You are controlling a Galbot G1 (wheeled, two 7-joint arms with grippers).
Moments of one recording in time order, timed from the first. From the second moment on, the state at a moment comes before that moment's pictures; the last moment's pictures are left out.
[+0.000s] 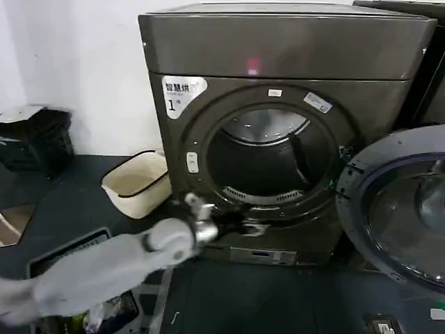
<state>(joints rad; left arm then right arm) 0.09 -0.78 0.79 -1.76 -1.31 0.25 -0.09 -1.90 1.38 2.23 1.57 0.26 0.01 0.04</state>
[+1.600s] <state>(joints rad) 0.73 -0.02 0.16 -1.69 -0.17 -0.01 0.80 -1.75 1.23 2.00 1.58 0.21 0.04 0.03</state>
